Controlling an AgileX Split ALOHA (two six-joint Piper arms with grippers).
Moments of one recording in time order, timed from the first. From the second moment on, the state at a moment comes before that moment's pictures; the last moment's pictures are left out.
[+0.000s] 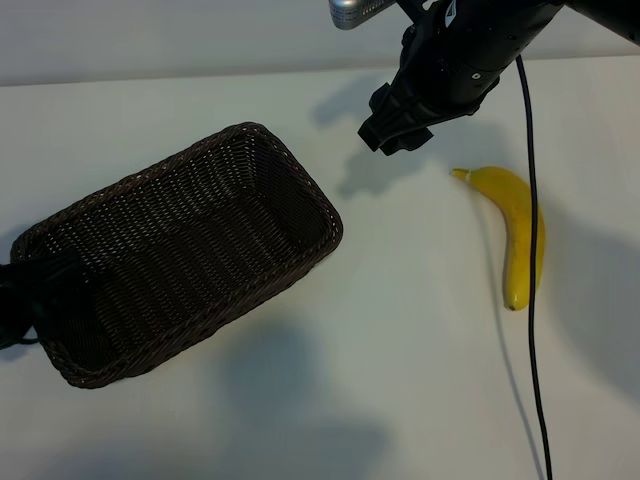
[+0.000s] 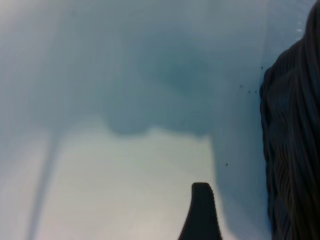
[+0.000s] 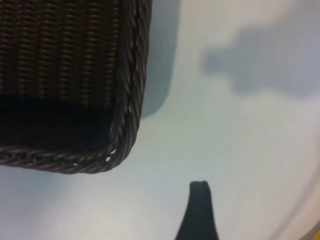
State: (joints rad) left arm -0.03 1.30 -0.51 0.09 0.42 -0.68; right arm 0.55 1.82 -1.60 0.11 1.00 -0.21
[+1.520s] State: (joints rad) left arm -0.03 1.50 -0.49 -0.02 0.20 -0.59; right arm 0.55 1.82 -1.60 0.11 1.00 -0.21
